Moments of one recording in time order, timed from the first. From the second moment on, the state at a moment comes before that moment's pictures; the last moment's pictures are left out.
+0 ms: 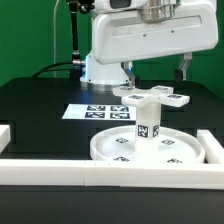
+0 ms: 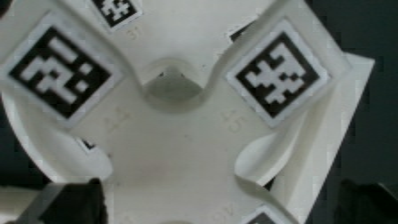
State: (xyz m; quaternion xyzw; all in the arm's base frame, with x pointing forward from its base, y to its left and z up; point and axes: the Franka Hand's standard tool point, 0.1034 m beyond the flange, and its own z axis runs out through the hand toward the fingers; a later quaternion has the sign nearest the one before) arm 0.566 0.046 0.125 -0.98 -0.18 -0.02 0.06
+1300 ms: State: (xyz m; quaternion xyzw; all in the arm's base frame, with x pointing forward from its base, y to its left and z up) arm 0.572 0.031 0.123 -0.77 -0.64 -0.04 0.00
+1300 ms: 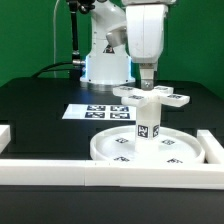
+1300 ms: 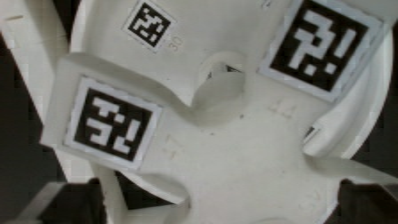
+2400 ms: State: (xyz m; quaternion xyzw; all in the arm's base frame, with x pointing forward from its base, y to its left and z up) arm 0.569 0.034 0.109 -0.66 -0.75 -0.02 -0.03
